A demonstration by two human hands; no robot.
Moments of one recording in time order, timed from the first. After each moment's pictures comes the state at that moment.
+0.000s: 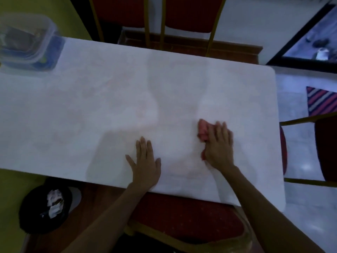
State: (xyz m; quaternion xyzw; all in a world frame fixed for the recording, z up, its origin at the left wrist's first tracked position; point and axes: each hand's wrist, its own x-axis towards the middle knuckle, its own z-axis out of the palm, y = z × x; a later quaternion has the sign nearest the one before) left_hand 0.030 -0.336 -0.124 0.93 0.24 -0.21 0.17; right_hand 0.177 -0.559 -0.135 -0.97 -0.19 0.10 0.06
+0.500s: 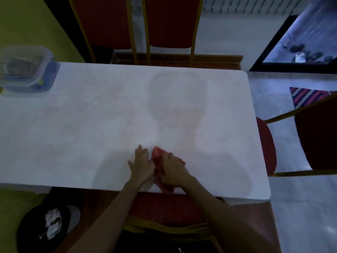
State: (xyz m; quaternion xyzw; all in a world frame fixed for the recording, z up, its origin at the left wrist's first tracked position) left_hand 0.041 -0.359 -0.091 0.87 0.29 -0.20 0.33; right_hand 0.085 -0.494 -0.085 -0.89 -0.27 0.31 0.19
